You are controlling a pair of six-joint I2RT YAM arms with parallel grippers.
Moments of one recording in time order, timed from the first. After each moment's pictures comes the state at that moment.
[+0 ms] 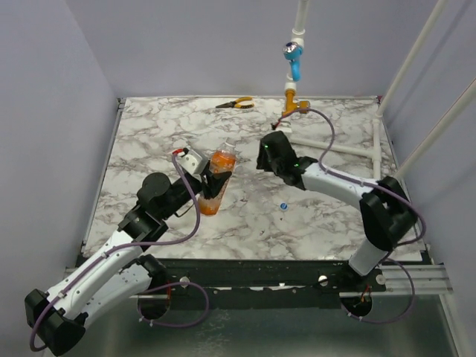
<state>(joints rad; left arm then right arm) -0.67 0.74 0.65 0.11 0.14 -0.05 0.64 1.62 1.06 -0.07 0.34 0.57</state>
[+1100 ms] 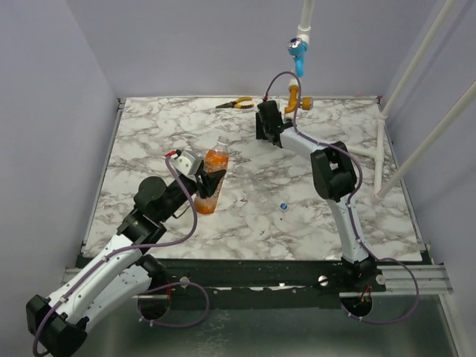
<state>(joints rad) -0.63 0.70 0.60 0.16 0.10 -0.07 0.47 2.41 1.92 -0.20 0.33 0.26</state>
